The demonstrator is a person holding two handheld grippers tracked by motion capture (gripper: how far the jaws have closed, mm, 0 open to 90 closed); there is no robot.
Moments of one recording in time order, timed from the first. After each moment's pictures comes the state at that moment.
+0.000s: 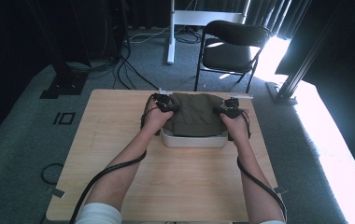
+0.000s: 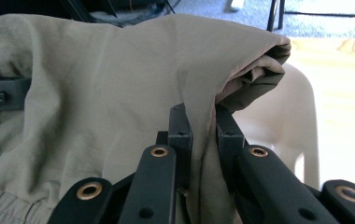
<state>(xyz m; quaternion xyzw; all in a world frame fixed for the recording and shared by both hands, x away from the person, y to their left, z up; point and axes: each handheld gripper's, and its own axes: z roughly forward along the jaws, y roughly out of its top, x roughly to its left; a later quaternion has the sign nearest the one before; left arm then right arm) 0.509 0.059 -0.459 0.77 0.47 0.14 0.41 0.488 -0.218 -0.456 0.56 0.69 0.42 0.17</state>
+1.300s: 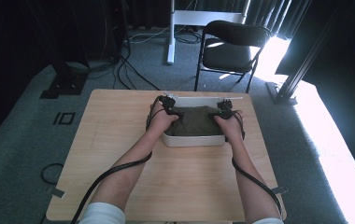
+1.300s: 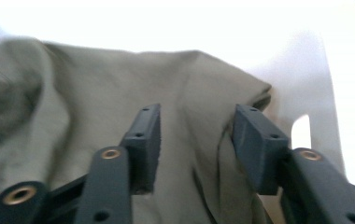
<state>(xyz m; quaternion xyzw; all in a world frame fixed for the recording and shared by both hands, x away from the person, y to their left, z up) 0.512 0.047 -0.469 0.79 0.46 0.19 0.35 0.503 -0.207 -0.478 0.58 0.71 0.35 0.18</state>
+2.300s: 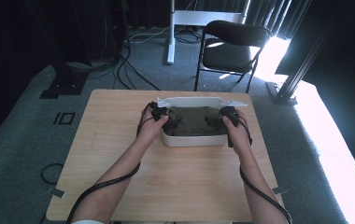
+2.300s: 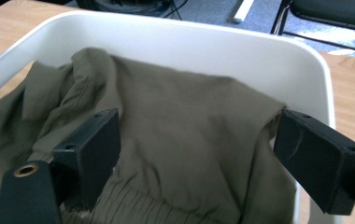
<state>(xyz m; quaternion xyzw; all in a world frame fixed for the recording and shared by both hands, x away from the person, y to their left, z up) 0.459 0.073 -0.457 0.79 0.41 0.20 0.40 0.459 -0.207 -0.462 0.50 0.73 0.41 0.22</state>
